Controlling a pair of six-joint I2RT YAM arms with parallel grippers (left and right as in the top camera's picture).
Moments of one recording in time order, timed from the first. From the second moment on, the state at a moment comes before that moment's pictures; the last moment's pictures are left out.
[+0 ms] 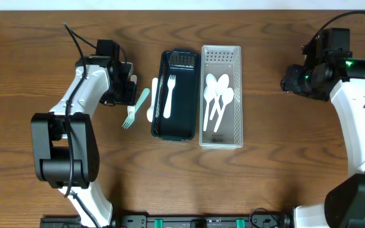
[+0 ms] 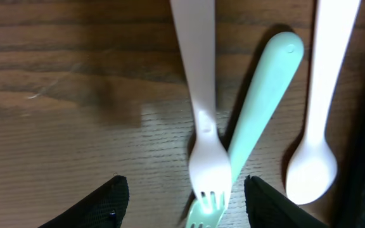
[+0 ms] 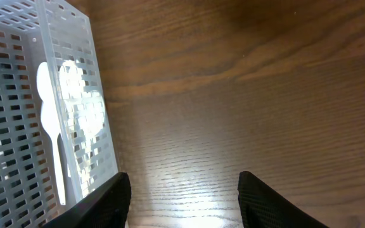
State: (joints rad) left arm -0.05 1.95 1.39 -0.88 0.08 0.09; right arm -0.06 1.62 1.42 -1.00 -0.12 0.22
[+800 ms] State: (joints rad) left arm -0.06 2.03 1.39 -0.89 0.09 0.06; right arm -0.06 1.62 1.42 -1.01 -0.12 0.22
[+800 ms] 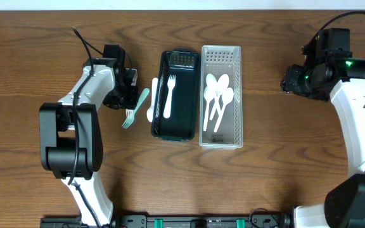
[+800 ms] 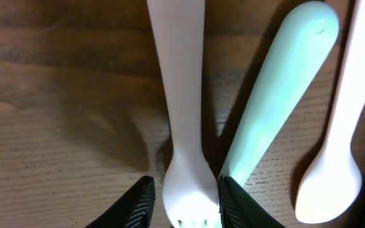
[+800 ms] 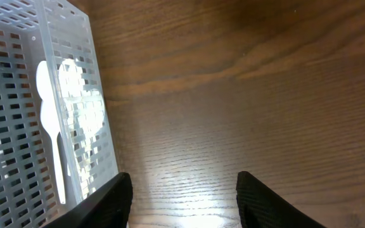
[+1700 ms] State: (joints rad) left arm -0.06 2.04 1.38 -0.92 0.10 0.06; right arm -0.06 1.62 1.42 -1.00 -0.12 0.22
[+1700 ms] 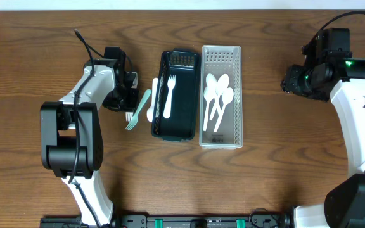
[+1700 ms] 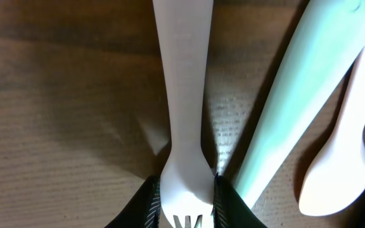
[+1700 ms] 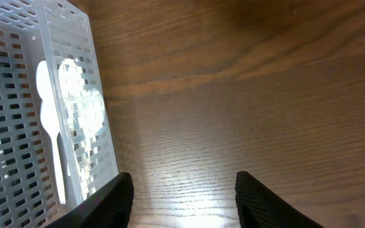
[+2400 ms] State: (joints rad) left arm -0.19 1.76 1.61 -1.15 0.12 0.04; right arm -0.06 1.62 1.42 -1.00 -0.12 0.22
